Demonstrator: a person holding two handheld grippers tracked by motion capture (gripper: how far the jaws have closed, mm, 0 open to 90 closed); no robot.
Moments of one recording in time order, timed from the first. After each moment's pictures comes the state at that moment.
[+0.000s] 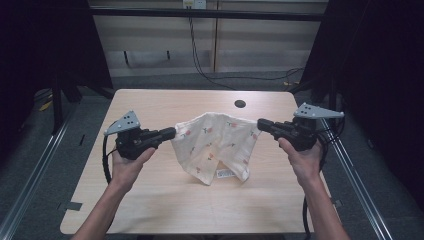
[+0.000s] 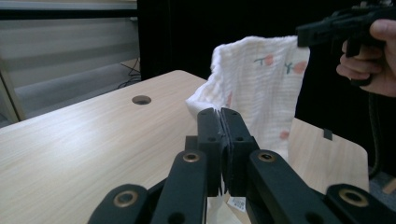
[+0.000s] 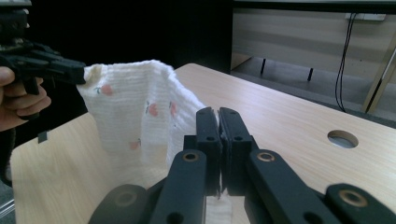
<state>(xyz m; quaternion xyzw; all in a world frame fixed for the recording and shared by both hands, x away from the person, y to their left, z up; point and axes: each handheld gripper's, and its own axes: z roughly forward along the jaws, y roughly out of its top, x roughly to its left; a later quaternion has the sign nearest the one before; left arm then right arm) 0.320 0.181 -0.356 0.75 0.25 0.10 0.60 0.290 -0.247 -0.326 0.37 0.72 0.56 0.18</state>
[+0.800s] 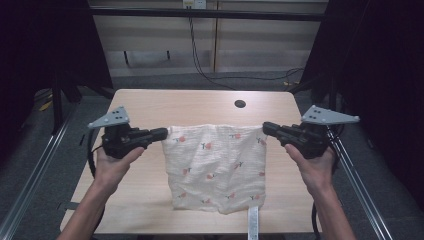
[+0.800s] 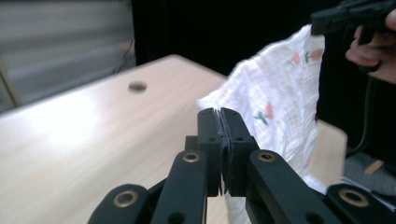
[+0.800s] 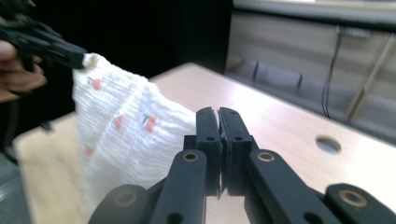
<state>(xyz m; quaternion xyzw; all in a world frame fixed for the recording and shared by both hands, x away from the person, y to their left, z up) 0.316 0.192 -0.336 0.78 0.26 0.07 0.56 0.262 -0.242 -0.305 0.36 0.74 0.53 0.20</state>
